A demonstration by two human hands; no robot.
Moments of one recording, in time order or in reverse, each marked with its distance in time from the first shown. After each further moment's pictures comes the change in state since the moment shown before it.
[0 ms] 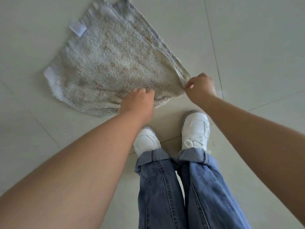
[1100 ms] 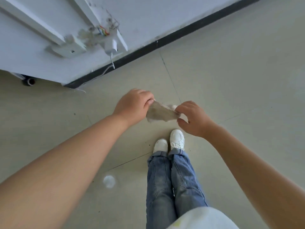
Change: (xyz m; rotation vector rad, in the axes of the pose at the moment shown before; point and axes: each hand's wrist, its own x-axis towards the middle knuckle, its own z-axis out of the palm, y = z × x) left_hand -0.287 0.036 -0.263 -0.250 0.540 0.294; right_hand -0.311 -0.041 -0.268 0.029 0.140 -0.761
